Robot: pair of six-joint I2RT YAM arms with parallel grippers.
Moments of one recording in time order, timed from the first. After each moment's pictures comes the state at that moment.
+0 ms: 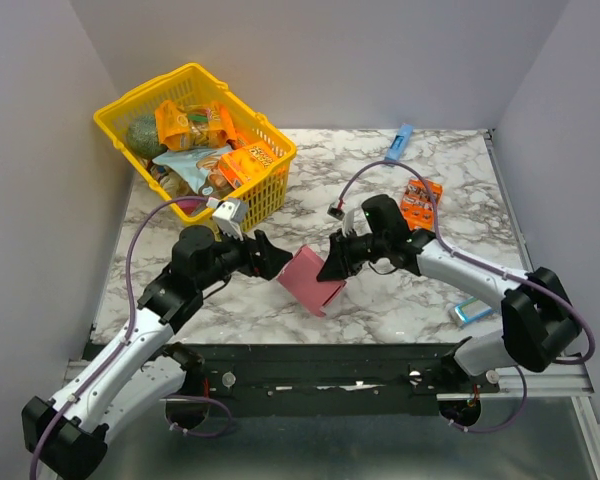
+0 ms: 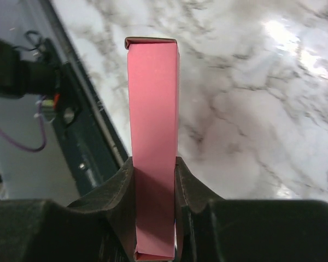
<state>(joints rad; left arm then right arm) -0.56 0.75 0.62 -0.13 0.24 -0.47 0.63 1.46 0.88 -0.16 -0.64 0.26</state>
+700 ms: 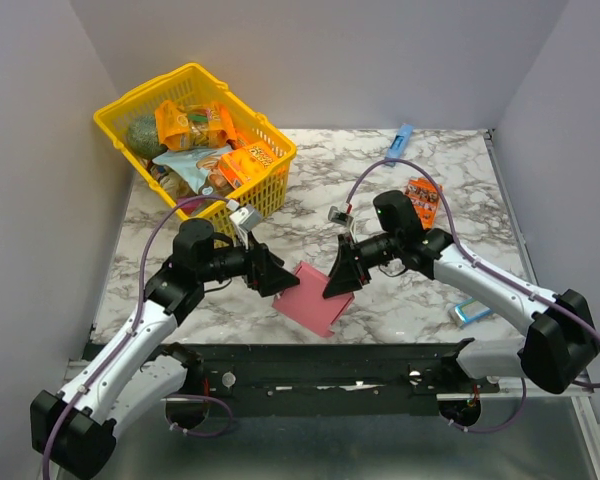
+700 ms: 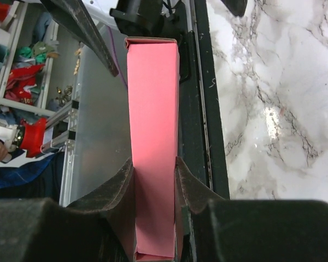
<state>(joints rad) -0.46 0.80 0.64 -0.14 0.74 -0.41 0.63 1.30 0.91 -0.27 -1.09 0.16</state>
